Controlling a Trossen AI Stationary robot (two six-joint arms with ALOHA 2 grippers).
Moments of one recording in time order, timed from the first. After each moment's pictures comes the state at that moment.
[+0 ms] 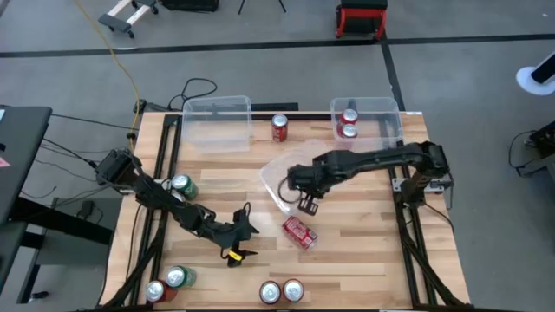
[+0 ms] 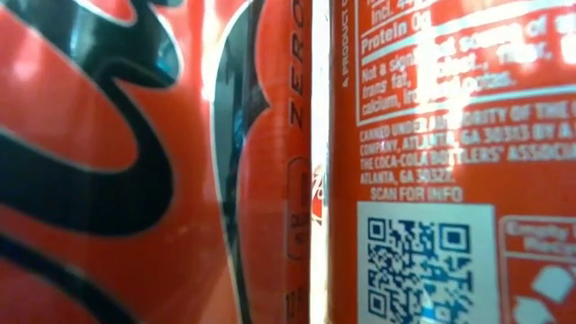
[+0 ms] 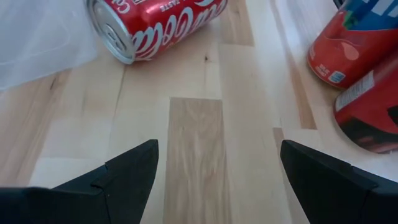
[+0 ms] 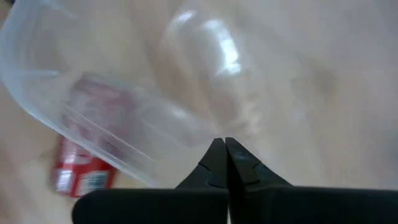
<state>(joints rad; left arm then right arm) -0.50 1.62 0.68 0.31 -0.28 -0.40 0.11 1.74 1.59 -1.21 0.18 0.50</state>
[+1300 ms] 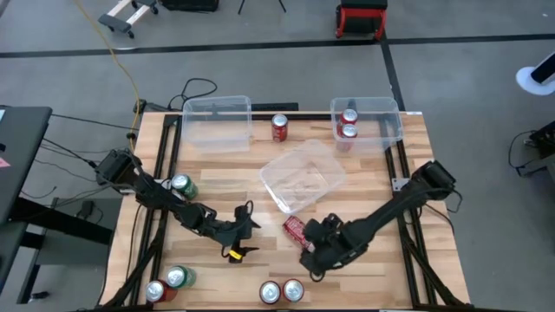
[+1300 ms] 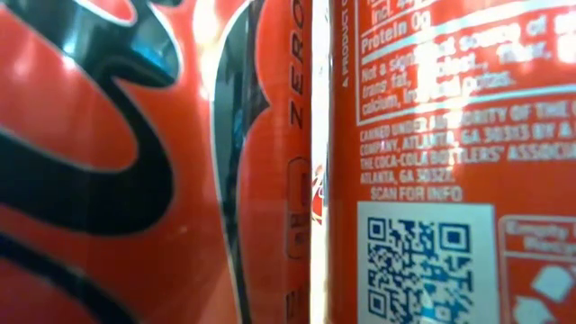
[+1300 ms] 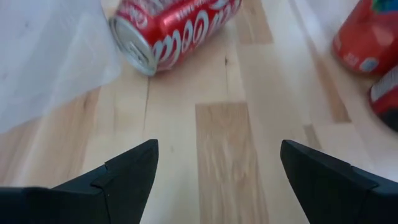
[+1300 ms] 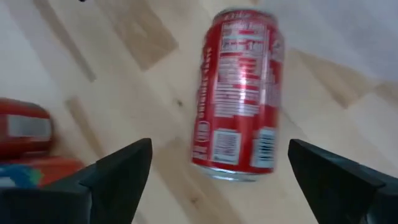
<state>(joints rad) -0.48 1.62 0.68 0.28 -0.33 -0.27 0.56 1.82 1.35 -0.80 0.40 1.15</state>
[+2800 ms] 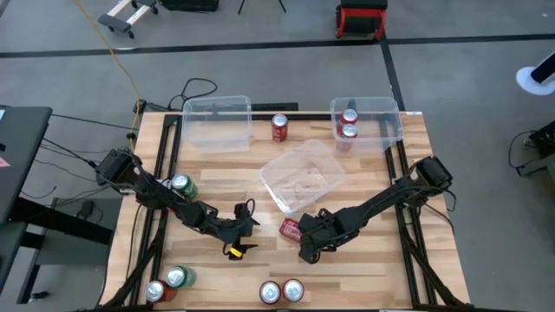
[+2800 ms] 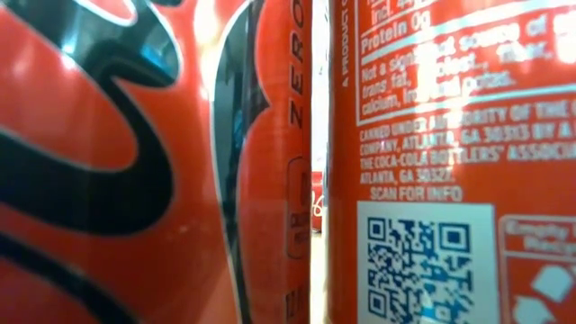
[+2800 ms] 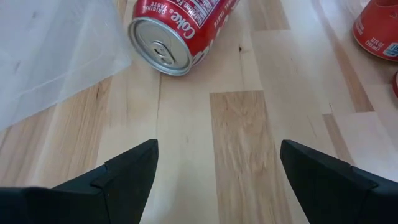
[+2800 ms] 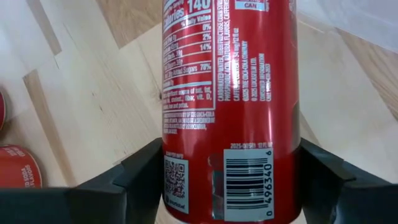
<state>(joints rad) -0.46 1.62 0.68 0.25 -0.33 -0.25 0.44 1.82 1.11 -0.43 0.21 0.93</state>
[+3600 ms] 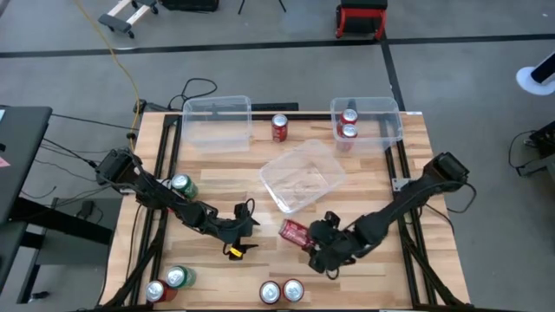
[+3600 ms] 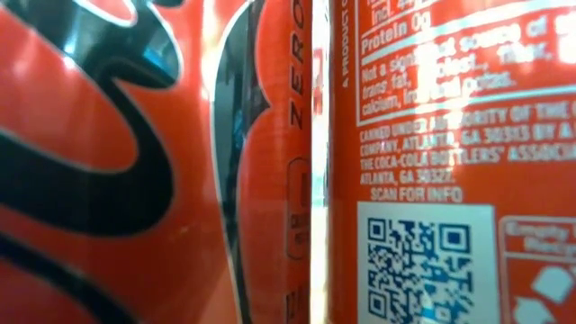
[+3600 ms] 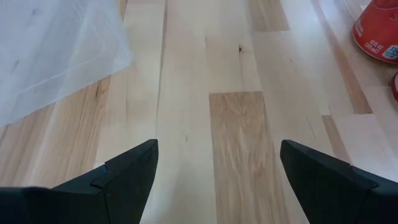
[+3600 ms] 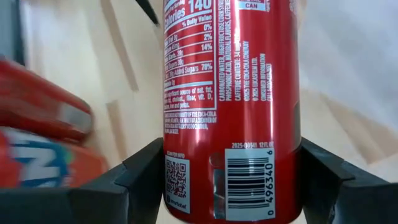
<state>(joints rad) -0.46 1.62 0.68 0.25 -0.33 -0.26 0.61 1.66 1.10 -0.41 0.51 0.91</state>
